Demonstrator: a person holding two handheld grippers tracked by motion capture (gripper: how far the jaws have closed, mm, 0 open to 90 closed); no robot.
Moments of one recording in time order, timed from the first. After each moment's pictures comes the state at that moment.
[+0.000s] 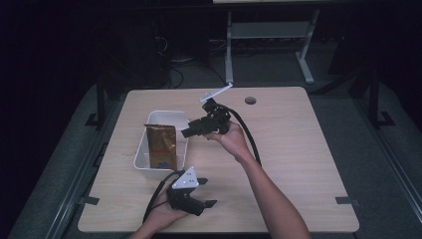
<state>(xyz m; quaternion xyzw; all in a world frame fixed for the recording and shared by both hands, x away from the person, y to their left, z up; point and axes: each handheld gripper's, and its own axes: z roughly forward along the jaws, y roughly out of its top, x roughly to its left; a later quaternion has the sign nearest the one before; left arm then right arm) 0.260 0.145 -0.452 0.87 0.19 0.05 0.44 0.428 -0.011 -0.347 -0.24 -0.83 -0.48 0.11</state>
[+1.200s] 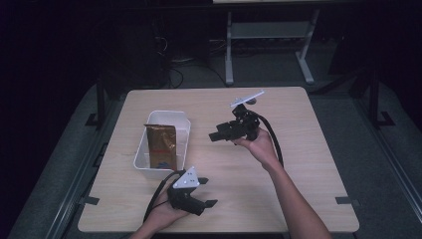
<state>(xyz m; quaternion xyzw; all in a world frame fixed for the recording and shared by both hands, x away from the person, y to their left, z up) 0.261 0.143 -0.452 0.87 0.19 0.05 0.44 0.412 -0.087 -0.359 -0.29 -0.83 -0.48 0.08</state>
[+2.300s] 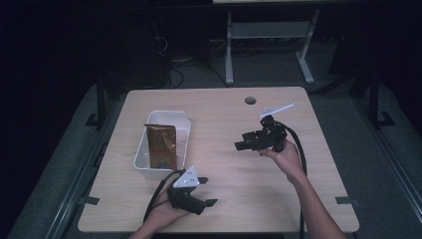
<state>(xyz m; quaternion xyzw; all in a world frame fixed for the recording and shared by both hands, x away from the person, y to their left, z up) 0.262 0.143 -0.452 0.87 0.19 0.05 0.44 0.387 -0.157 -0.381 -0.33 -0.81 -0.47 0.07</state>
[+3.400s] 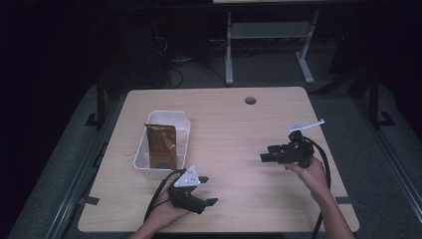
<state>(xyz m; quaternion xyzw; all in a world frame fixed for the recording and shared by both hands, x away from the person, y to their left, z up) 0.264 0.141 -0.453 0.88 0.19 0.06 0.44 0.355 -0.229 -0.413 -0.39 -0.79 -0.47 0.07</state>
